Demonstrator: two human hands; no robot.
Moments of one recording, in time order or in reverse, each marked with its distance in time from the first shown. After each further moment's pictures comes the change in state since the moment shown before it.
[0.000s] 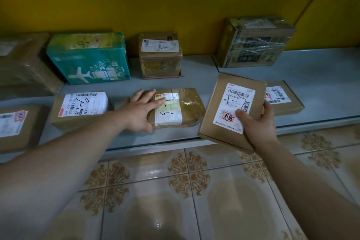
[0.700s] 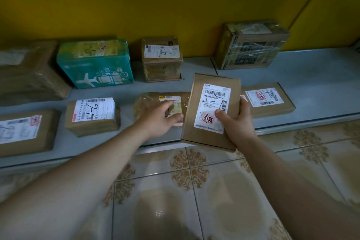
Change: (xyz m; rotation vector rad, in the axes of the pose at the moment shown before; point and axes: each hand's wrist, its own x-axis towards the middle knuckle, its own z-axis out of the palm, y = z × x) left_hand -0.040 0.064 -0.026 -0.598 0.115 -0.073; right_hand -0.029 -0.037 0.025 -0.029 -0.184 0.030
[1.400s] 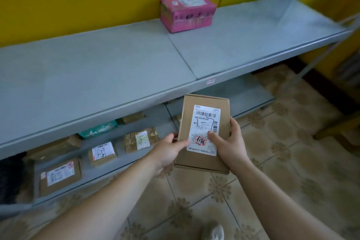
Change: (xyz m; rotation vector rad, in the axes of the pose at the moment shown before) left_hand -0.277 0.351 -0.188 -0.696 -0.348 -0.133; right_hand -0.291 -0.306 -0.261 0.076 0.202 0.106
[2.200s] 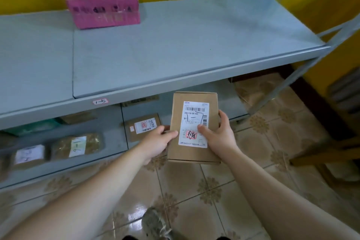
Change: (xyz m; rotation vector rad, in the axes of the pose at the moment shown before) left_hand 0.208 0.108 0.265 0.021 0.138 -0.048; right_hand 0.269 0.018 -0.248 -0.123 -0.184 -0.022
